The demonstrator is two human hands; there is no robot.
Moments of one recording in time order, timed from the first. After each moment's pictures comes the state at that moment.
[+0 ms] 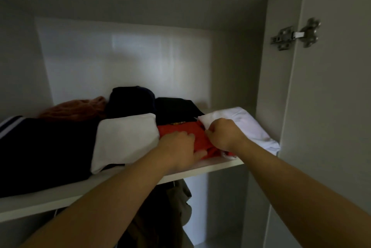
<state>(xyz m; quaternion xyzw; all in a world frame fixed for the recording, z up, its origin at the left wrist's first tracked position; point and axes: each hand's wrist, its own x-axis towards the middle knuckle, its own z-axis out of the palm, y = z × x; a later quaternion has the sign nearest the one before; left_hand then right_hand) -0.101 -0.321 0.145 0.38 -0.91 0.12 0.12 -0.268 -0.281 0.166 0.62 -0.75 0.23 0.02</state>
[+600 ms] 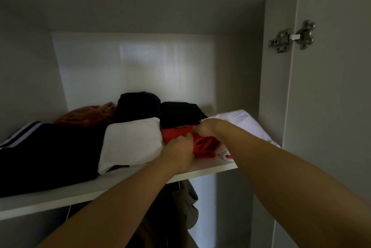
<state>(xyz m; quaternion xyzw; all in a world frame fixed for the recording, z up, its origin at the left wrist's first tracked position) -0.105 -0.310 0.140 0.44 -0.88 0.03 0.17 -0.235 -0.303 0.199 0.42 -0.77 0.28 -0.39</state>
